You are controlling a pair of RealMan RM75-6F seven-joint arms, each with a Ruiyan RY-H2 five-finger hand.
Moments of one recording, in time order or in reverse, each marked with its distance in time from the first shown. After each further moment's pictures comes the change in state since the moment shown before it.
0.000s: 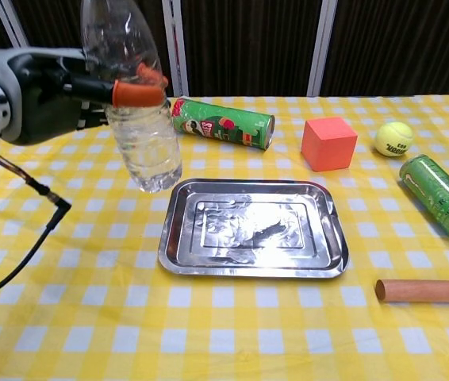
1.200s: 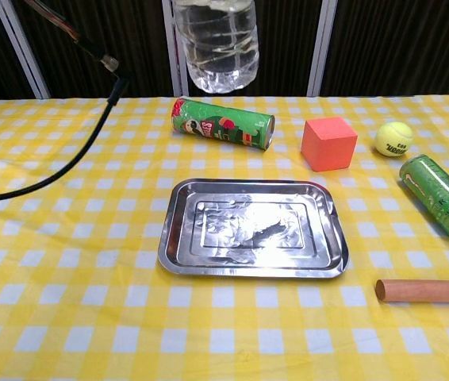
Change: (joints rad) left arm -0.279 0.065 -0.252 -0.265 -0.285 0.199 0.236; right arm 0.004 -0.009 -0.003 -0.001 0.003 -0.007 -0.035
